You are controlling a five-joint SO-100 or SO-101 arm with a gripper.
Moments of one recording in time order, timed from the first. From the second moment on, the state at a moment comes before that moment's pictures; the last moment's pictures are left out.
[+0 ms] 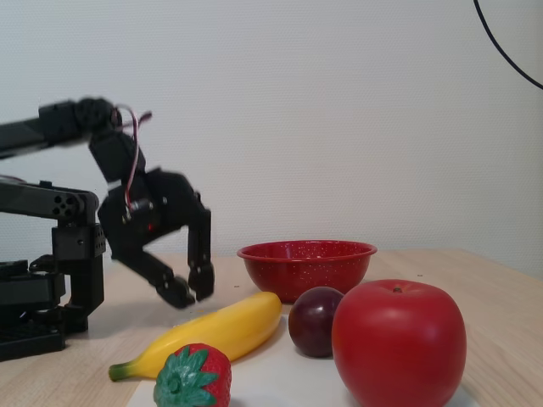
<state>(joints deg) 7.3 170.2 151.0 72.4 -10.0</state>
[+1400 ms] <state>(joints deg) -17.1 115.2 99.8 95.4 -11.8</state>
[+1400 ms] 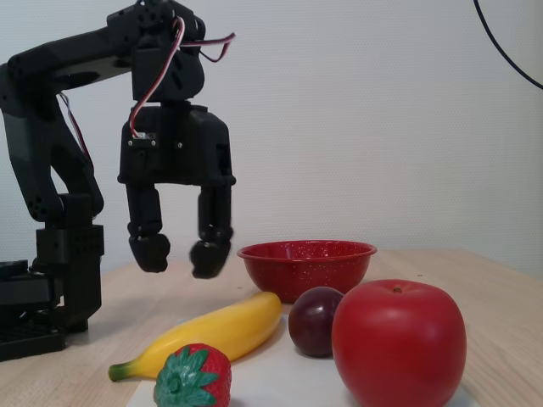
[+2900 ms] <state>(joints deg) -14.0 104.6 110.1 68.8 -11.8</state>
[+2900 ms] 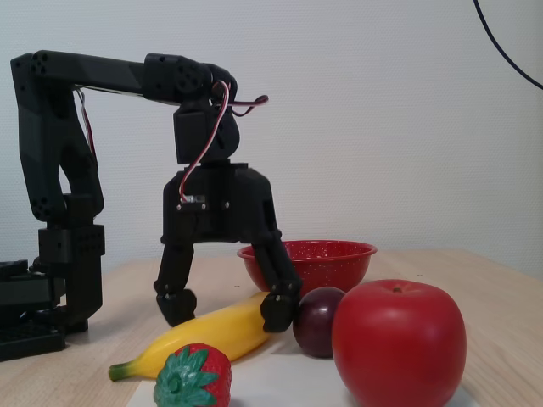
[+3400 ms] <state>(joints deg) -13.1 104.2 112.9 66.0 -12.2</state>
